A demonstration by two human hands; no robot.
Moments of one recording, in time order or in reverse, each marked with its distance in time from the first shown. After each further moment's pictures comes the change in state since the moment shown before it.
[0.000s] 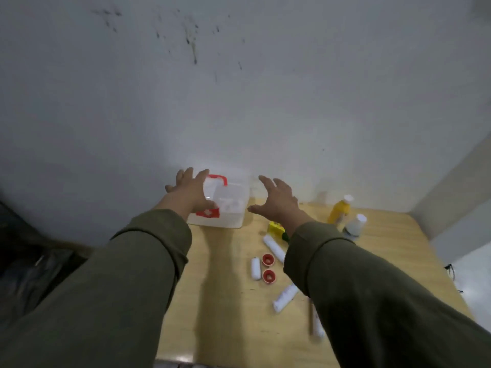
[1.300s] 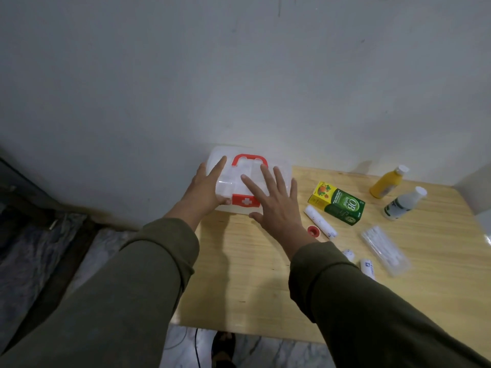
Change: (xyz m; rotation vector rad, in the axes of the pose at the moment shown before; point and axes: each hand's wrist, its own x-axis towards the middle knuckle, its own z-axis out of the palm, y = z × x) left_hand 0.008 -0.111 0.077 -0.351 0.042 0.129; right_hand -0.015 -0.054 0.144 -0.512 0.161 -0.333
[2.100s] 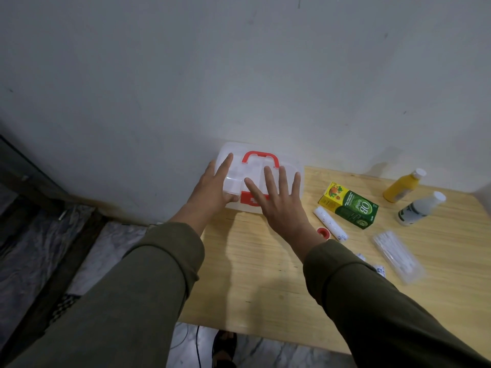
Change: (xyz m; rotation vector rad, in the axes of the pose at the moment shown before) left_hand -0.003 -0.007 0.006 0.039 0.063 0.007; right_hand 0.009 0.000 0.022 -0.361 0.197 -0.166
